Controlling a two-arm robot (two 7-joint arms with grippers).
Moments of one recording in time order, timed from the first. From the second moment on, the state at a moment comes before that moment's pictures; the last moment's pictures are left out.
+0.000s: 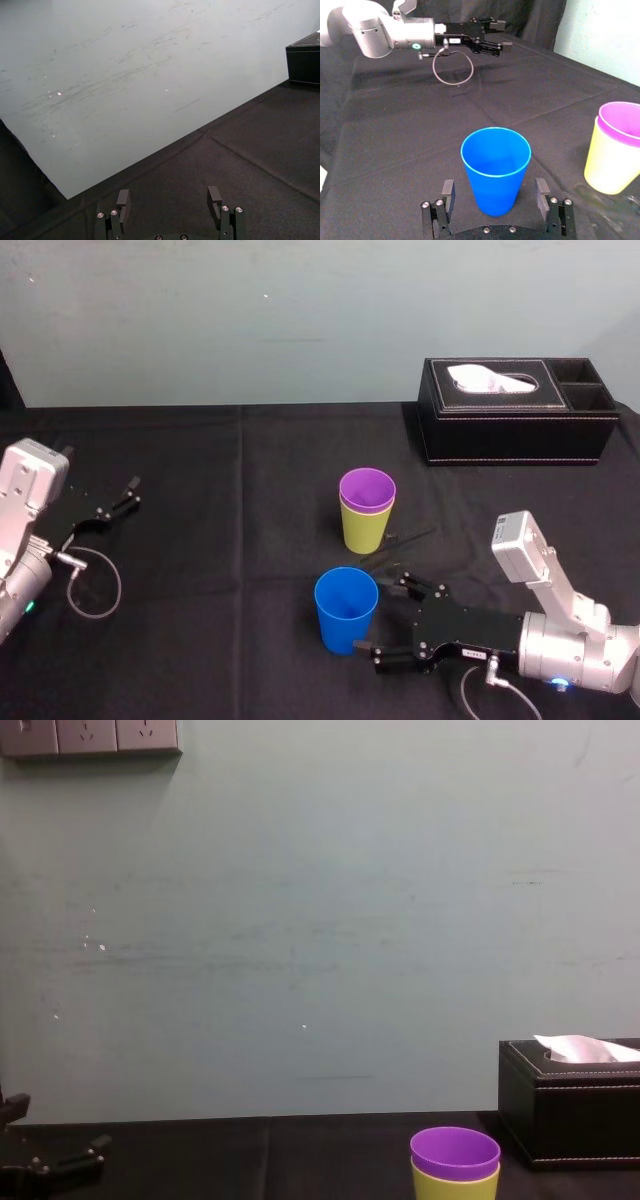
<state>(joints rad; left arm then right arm) -0.20 0.60 0.45 -1.41 -0.25 -0.12 0.03 0.17 0.66 -0.53 -1.50 0.46 -0.05 0.74</state>
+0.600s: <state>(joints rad) -0.20 0.60 0.45 -1.41 -0.25 -0.12 0.03 0.24 0.60 -0.57 -1.45 0.45 -0.04 0.75</state>
